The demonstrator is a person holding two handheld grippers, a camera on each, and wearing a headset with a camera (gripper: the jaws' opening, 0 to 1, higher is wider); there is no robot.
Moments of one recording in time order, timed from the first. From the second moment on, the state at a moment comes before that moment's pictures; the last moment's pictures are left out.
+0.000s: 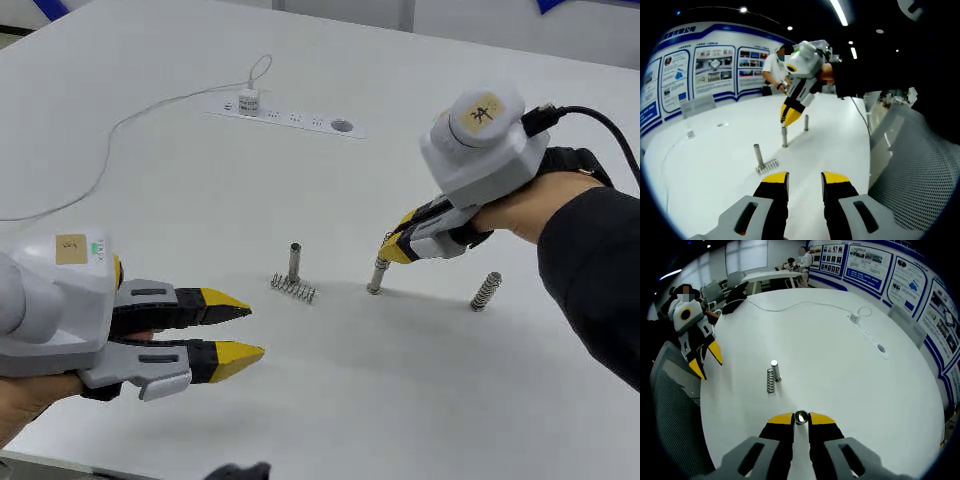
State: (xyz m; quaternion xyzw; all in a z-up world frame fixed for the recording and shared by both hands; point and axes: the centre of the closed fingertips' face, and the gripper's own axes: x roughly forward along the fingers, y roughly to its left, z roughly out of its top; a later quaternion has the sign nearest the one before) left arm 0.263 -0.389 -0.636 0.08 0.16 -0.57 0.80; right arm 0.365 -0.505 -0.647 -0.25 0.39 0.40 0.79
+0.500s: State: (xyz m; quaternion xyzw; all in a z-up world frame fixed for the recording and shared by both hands) left arm 0.263 -0.388 -0.638 0.08 0.16 -0.57 0.80; right arm 0.370 -0.509 -0.679 -0.24 0.41 0.38 0.79
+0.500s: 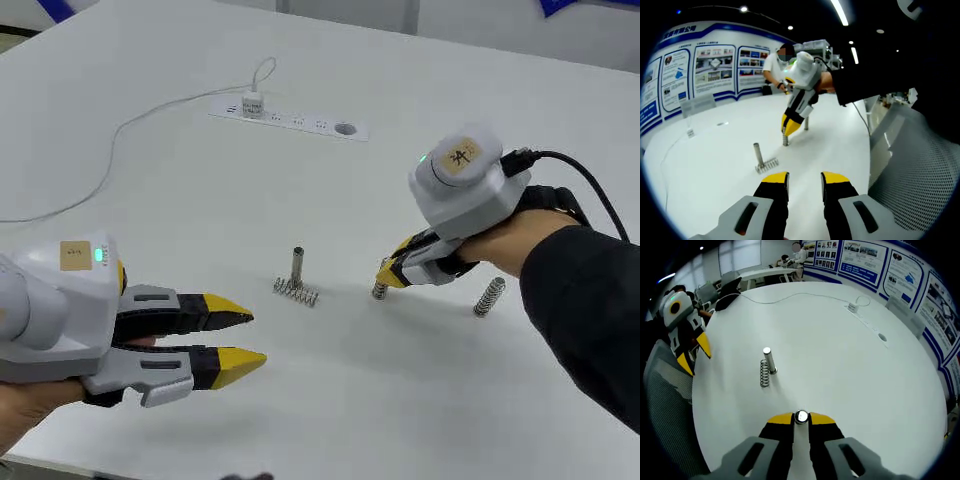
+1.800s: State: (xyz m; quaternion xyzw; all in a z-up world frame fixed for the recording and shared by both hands) left arm 0.264 -0.383 -0.636 0.09 0.16 -0.56 0.81; right arm 0.357 -0.449 -0.665 -0.26 0.36 0.44 0.79
